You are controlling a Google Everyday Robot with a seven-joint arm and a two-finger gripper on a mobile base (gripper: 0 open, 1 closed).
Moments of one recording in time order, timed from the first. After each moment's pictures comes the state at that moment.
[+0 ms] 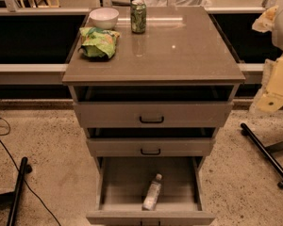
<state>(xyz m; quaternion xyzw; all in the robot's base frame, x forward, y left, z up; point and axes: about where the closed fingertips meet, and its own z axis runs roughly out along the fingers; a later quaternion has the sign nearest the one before) 0.437 -0.209 1.000 -0.60 0.77 -0.06 0.19</state>
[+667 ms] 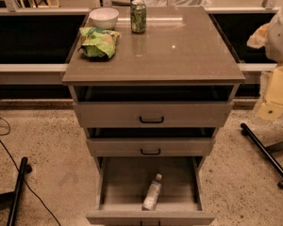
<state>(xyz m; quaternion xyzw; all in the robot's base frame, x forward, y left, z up) 0.438 -0.218 0.974 -0.61 0.78 -0.04 0.15</state>
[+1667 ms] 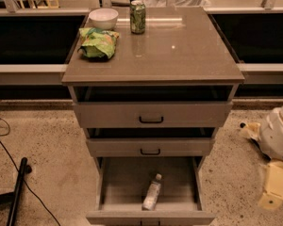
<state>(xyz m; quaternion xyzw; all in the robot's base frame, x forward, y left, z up) 0.342 -0.235 0.809 -0.60 0.79 0.11 0.07</state>
